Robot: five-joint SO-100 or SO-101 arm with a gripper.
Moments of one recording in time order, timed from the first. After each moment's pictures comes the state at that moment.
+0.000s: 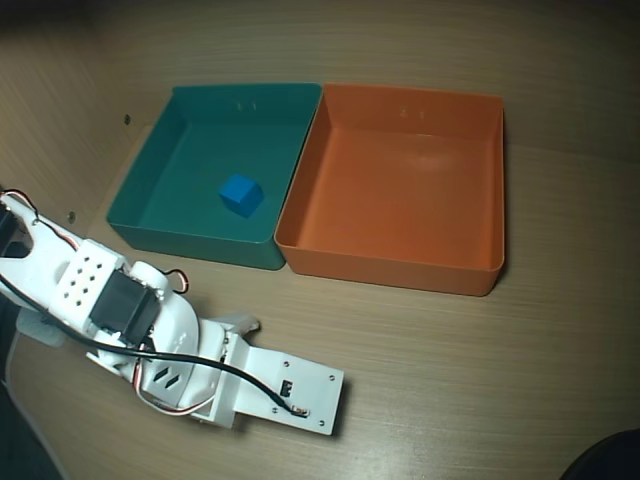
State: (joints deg) arm 10.0 63.6 72.7 69.4 -99.2
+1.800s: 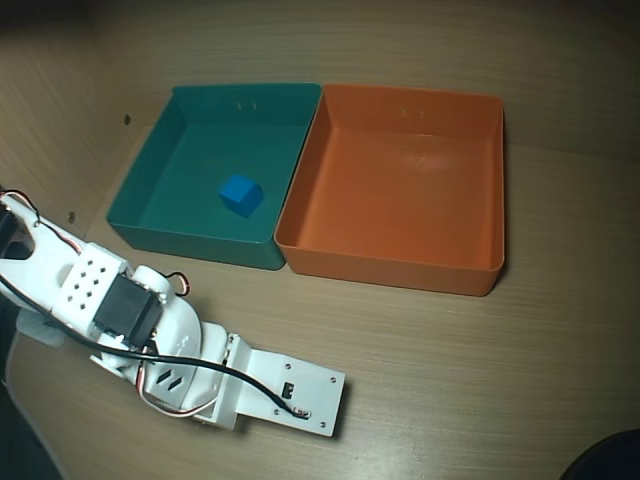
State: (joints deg) arm 10.0 63.5 74.8 67.3 -99.2
